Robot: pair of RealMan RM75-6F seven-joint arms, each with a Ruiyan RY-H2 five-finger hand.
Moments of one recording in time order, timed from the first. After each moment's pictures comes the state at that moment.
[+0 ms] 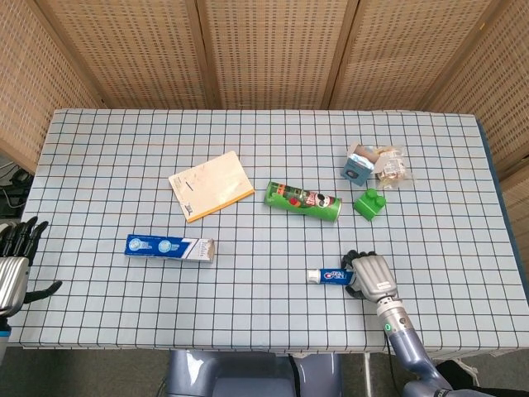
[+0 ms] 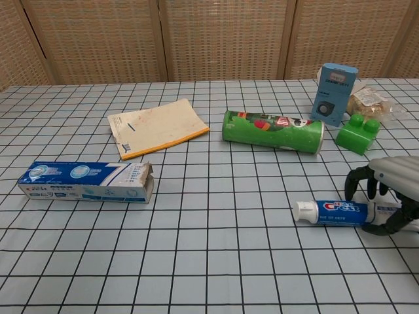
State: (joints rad) left arm -0.12 -1.14 -0.06 -1.60 1.44 1.44 0.10; right arm 0.38 -1.57 0.11 -1.46 -1.25 1.07 -0.39
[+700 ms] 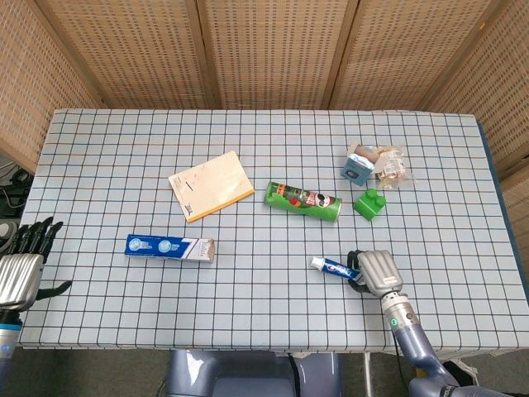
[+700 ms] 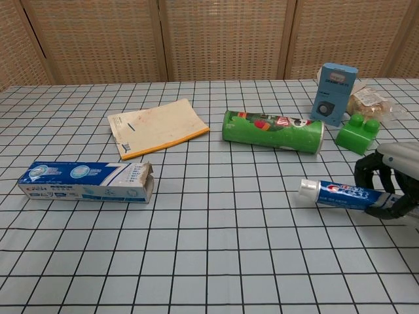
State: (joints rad) left arm -0.18 -1.16 -0.06 -1.59 1.43 1.34 0.13; right arm 0.40 -1.50 0.12 -1.50 -1.27 1.08 -0.31
